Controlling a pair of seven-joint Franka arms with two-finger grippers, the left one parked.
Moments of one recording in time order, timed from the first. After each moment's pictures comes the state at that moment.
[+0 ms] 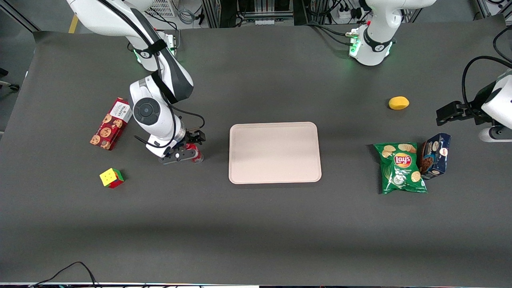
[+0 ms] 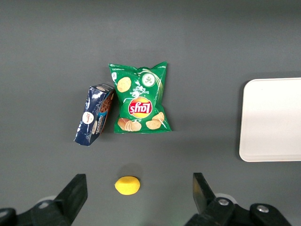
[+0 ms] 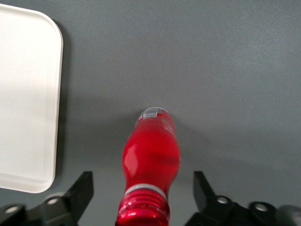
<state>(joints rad) 0.41 0.29 0.02 -2.06 0.04 2.27 0.22</state>
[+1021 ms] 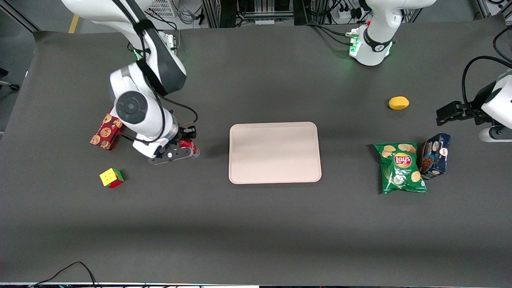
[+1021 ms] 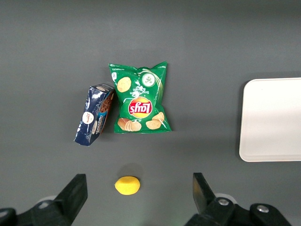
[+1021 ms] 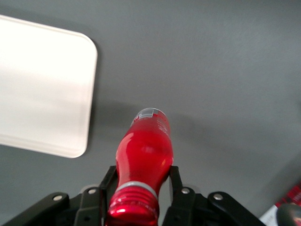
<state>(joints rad) 0.41 0.26 0.02 -1.74 0.03 1.85 0.21</state>
